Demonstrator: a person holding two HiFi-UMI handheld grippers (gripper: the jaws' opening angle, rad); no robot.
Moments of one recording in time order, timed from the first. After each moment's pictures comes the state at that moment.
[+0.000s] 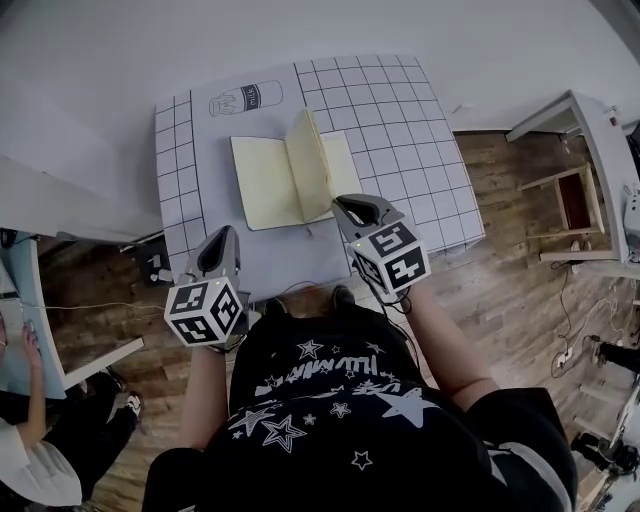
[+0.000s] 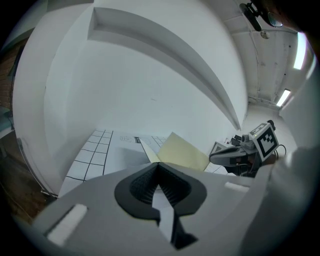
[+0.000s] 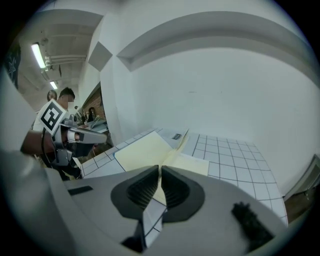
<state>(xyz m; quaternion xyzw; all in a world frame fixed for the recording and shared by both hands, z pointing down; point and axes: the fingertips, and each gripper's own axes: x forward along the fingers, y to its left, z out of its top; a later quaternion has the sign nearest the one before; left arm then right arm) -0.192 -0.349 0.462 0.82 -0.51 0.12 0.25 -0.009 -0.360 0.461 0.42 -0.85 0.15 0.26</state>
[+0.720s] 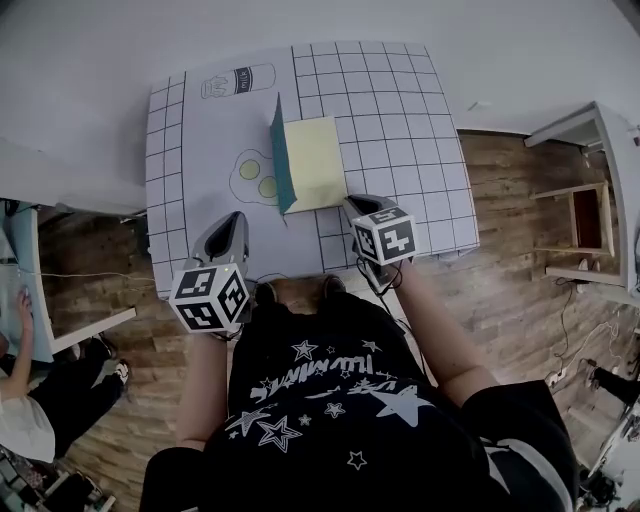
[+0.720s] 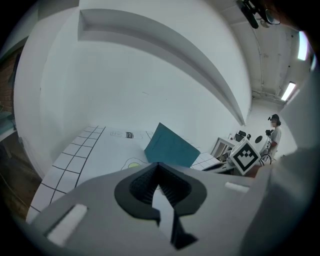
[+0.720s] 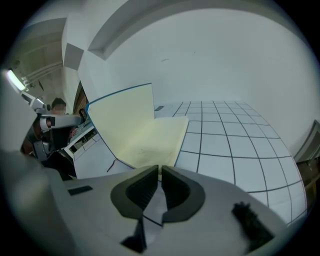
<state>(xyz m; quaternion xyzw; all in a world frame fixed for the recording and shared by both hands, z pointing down) -0.115 -0.343 0.472 0.80 -0.52 0.14 0.25 0.078 -0.367 0.564 0.42 -0.81 0.28 0.29</state>
